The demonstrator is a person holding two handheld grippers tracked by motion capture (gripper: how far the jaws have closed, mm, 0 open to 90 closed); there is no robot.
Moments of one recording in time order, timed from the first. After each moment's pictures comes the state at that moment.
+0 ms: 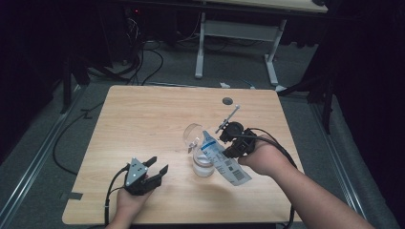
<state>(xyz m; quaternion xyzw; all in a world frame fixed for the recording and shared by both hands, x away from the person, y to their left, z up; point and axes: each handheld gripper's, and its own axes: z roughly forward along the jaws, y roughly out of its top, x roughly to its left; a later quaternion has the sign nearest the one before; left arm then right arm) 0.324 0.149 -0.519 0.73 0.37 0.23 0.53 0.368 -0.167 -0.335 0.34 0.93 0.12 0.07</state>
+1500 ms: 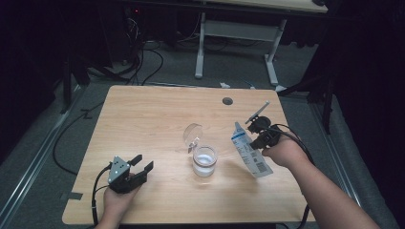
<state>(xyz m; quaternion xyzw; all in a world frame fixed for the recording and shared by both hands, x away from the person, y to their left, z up) 0.330 0.180 -0.522 0.70 0.41 0.23 0.53 0.404 -0.250 -0.368 0.45 0.88 0.09 0.09</state>
